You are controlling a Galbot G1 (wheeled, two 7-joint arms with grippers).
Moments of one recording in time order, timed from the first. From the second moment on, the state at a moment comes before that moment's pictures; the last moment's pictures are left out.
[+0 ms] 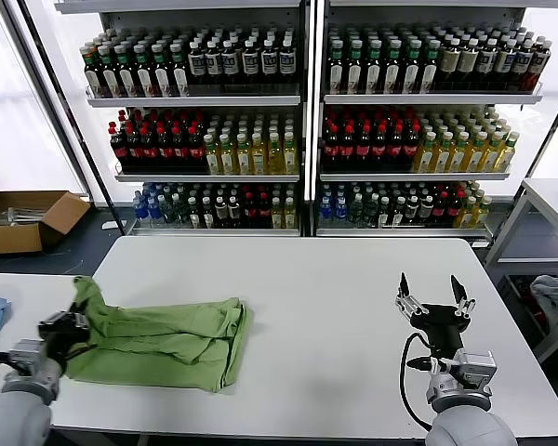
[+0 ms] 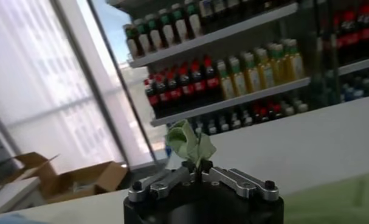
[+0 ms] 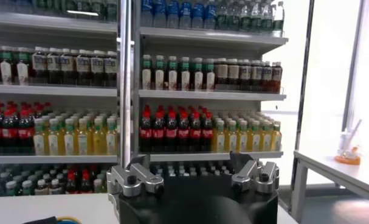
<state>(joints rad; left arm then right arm) 1.43 -1.06 -0.80 -2.01 -0.28 0.44 0.01 -1.42 1.27 0.49 2.33 0.23 -0.42 0.38</state>
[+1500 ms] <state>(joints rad) 1.36 -1.37 -0.33 -1.96 -0.05 0.43 0.05 -1.57 1.33 0.48 2.32 0.17 -0.37 0.38</state>
